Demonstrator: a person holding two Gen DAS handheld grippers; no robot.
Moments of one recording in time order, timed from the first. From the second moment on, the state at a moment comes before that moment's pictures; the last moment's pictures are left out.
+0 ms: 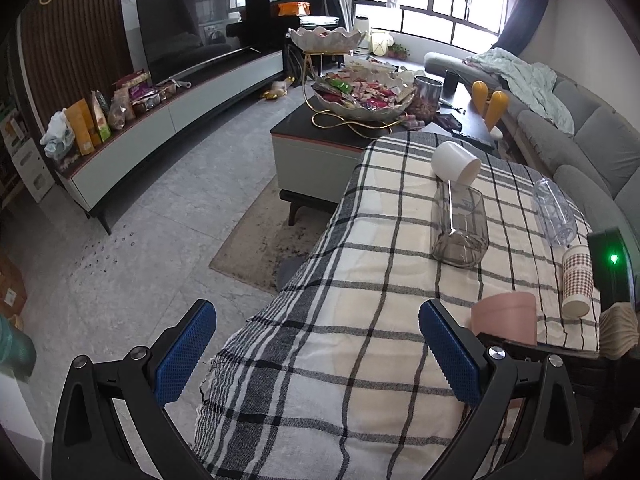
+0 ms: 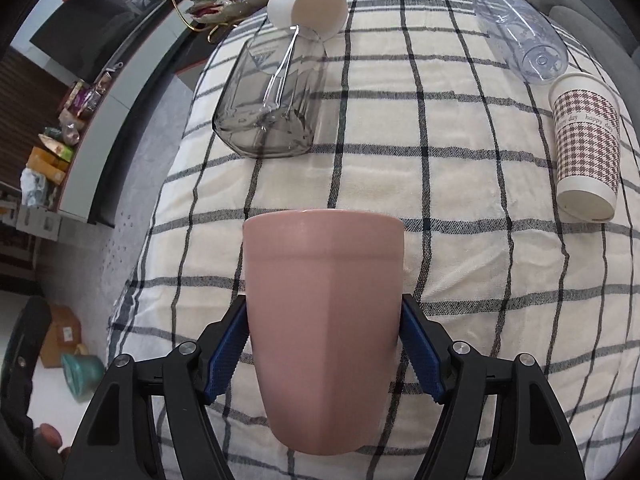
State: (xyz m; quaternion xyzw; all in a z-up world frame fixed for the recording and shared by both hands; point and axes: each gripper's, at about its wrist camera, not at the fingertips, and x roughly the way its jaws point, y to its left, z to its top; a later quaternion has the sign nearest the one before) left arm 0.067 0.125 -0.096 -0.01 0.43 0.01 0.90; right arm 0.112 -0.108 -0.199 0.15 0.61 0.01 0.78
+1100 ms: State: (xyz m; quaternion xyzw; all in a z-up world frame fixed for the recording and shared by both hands) left arm 0.001 -0.046 -0.162 0.05 0.33 -0.09 0.94; right arm -0.064 -0.284 -0.131 0.22 0.43 -0.21 0.85
